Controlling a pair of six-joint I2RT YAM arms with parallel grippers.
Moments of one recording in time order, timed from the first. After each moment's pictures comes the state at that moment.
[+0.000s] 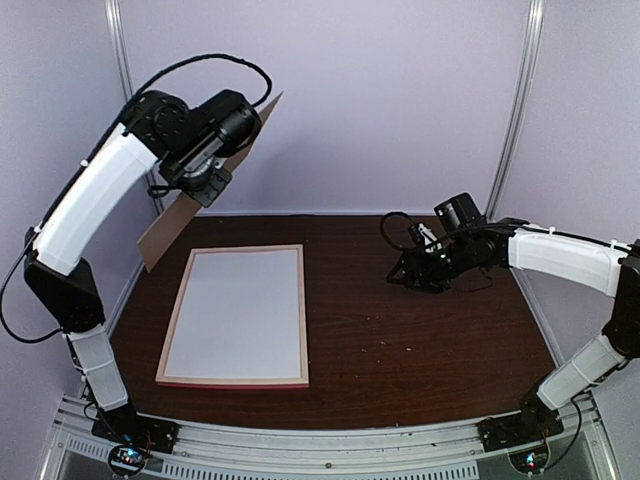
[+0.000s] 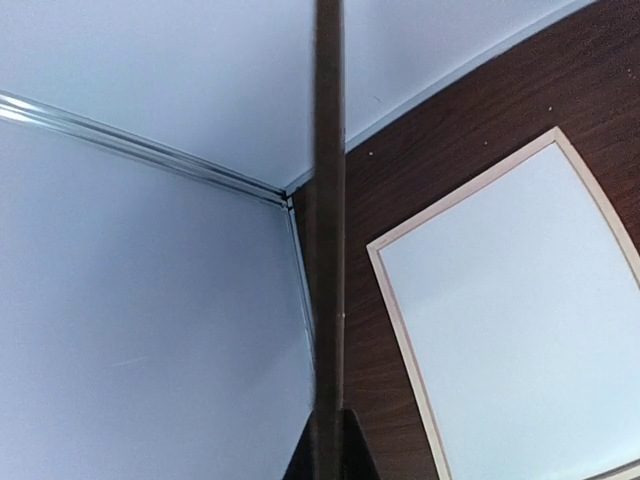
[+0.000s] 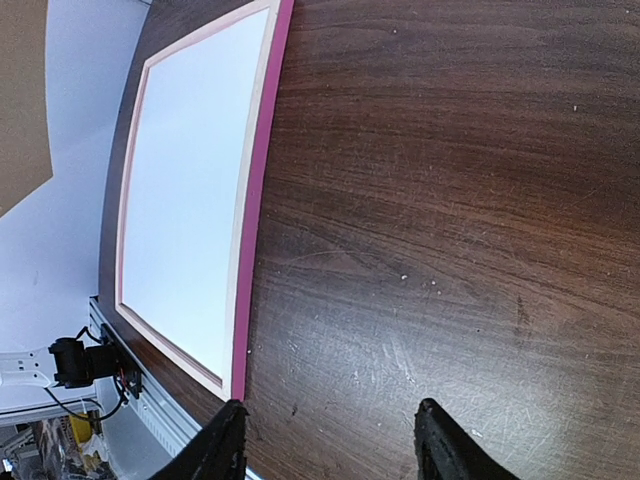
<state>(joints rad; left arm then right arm) -0.86 1.81 2.37 -1.65 -0.86 -0.14 0.53 1.46 1.08 -0.50 -0.40 0.59</state>
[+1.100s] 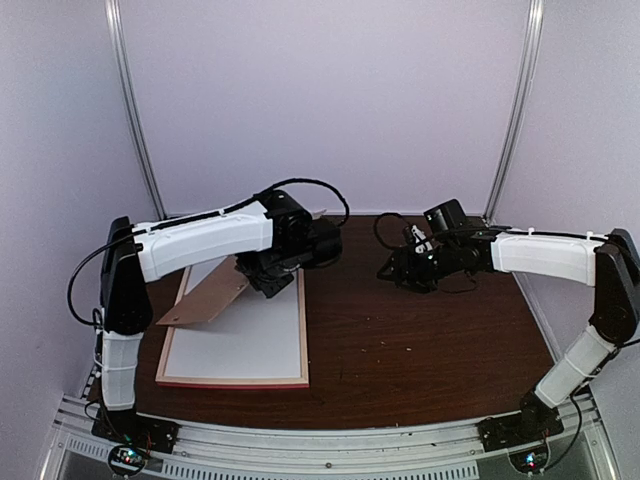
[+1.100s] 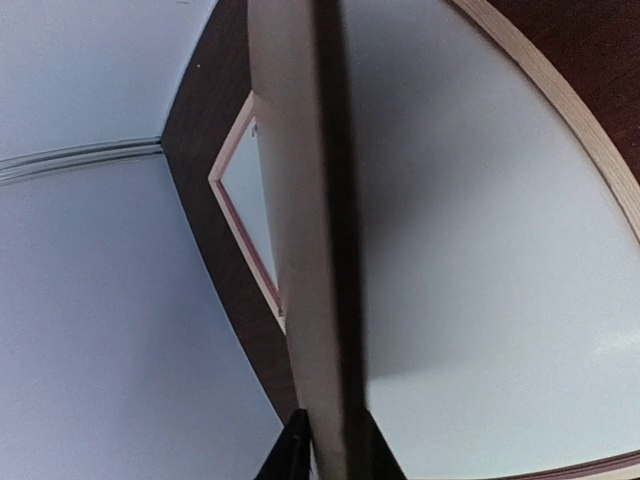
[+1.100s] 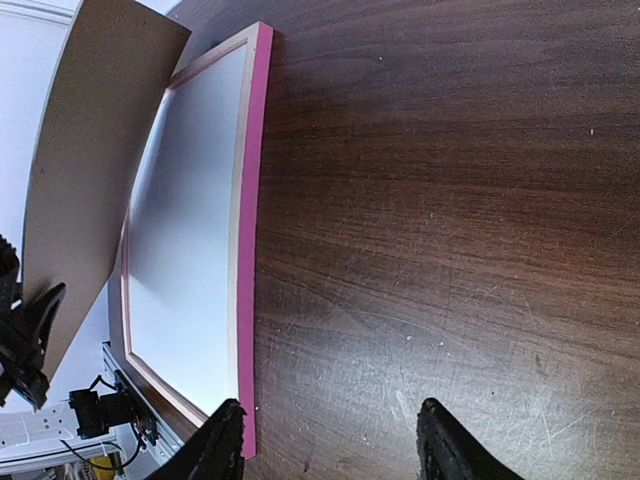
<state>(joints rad) -0.99 2.09 1.98 -1.56 -0.75 -0.33 0.53 1.55 1.06 -0.31 -0.38 0.69</state>
